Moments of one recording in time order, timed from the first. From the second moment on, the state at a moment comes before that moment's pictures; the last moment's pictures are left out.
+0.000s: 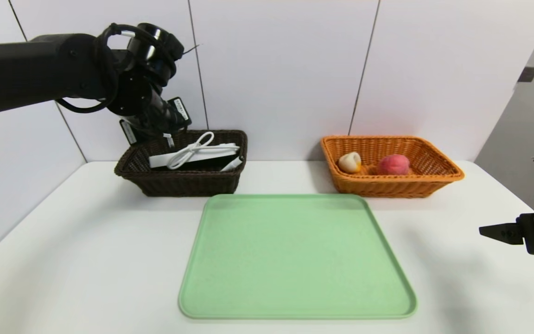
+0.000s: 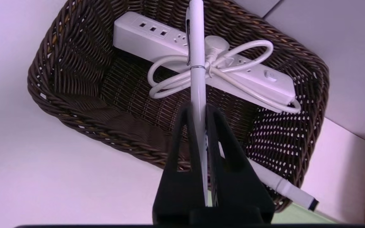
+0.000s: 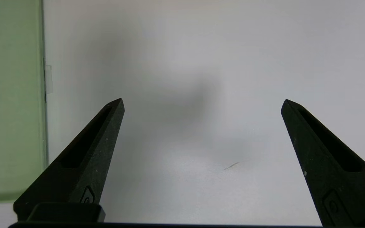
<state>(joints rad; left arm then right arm) -0.37 1.99 -1.97 0.63 0.45 -0.72 -0.08 1.31 -0.82 0.27 -0.04 -0.08</state>
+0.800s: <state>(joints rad) -0.24 2.12 -1.97 0.52 0.27 -0.81 -0.07 1.31 -0.81 0.27 -0.03 -0.08</state>
